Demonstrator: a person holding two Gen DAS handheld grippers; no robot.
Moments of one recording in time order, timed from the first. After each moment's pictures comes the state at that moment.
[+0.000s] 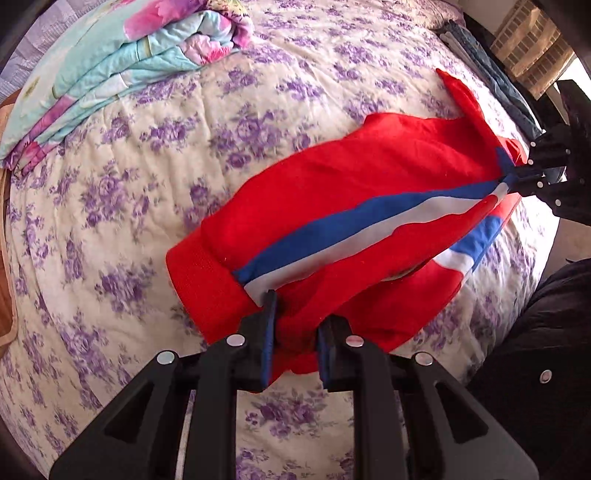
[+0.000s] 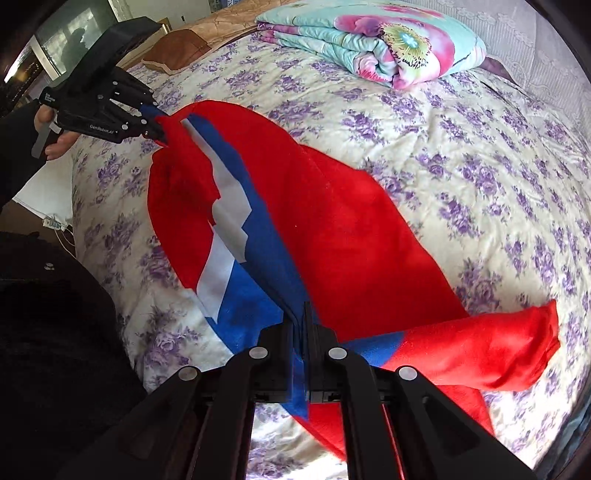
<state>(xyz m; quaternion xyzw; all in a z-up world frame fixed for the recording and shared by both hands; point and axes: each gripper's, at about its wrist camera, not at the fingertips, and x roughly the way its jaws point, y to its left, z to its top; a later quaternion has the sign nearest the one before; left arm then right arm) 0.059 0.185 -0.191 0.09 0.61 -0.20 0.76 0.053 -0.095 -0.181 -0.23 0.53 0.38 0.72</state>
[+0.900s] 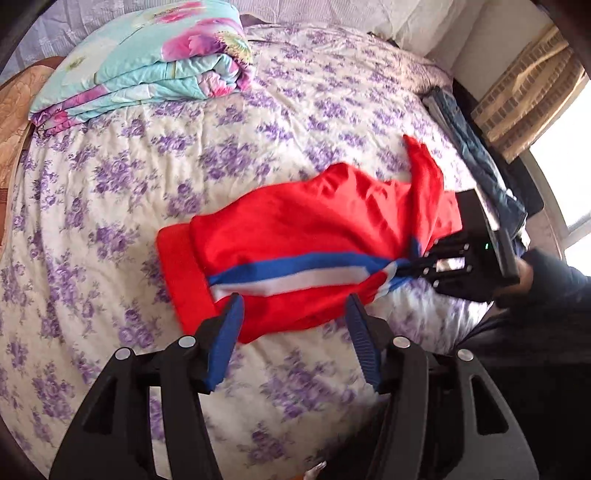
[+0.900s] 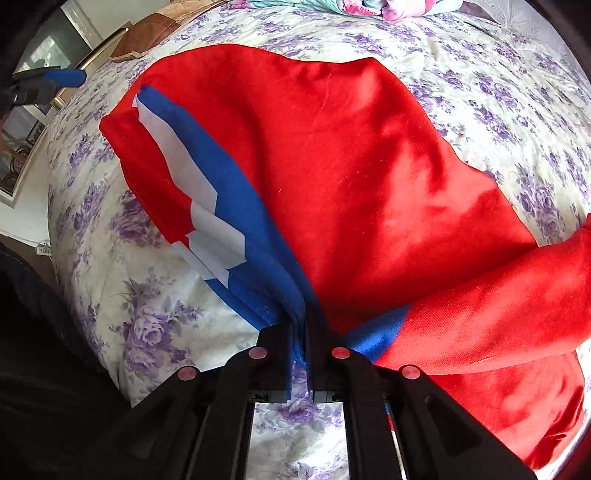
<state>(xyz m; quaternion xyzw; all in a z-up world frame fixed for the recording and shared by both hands) 0.003 0.184 -0.134 -0.05 0.55 -0.20 0.81 0.020 -0.087 -0.261 -0.18 0.58 0.34 0.72</state>
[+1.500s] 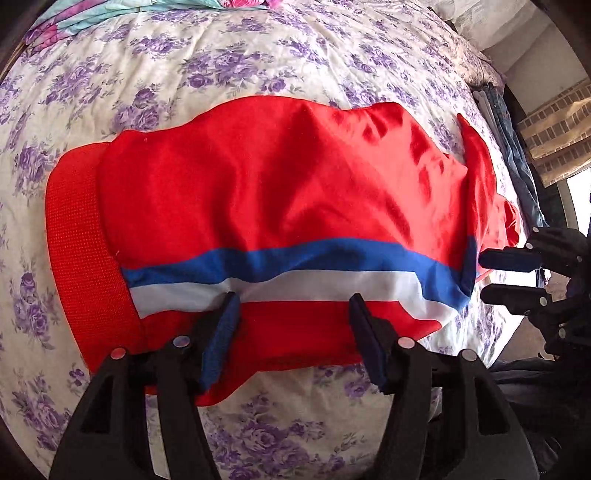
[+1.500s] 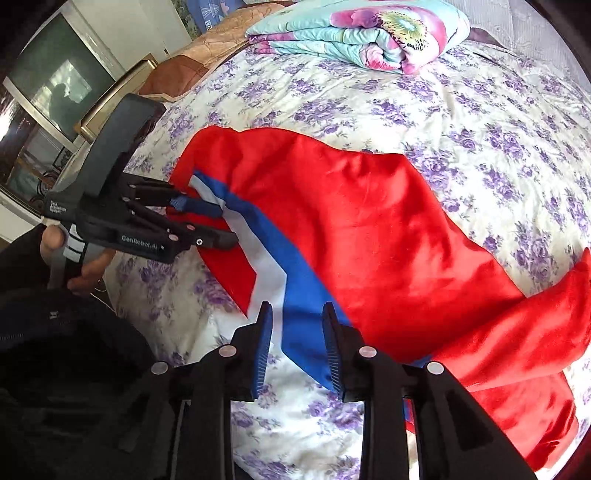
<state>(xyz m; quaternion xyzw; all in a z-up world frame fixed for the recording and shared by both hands) 0.027 0.140 -0.238 -0.09 0.62 -0.15 0.76 0.031 -0.067 -0.194 -0.12 0.55 0.38 0.73</state>
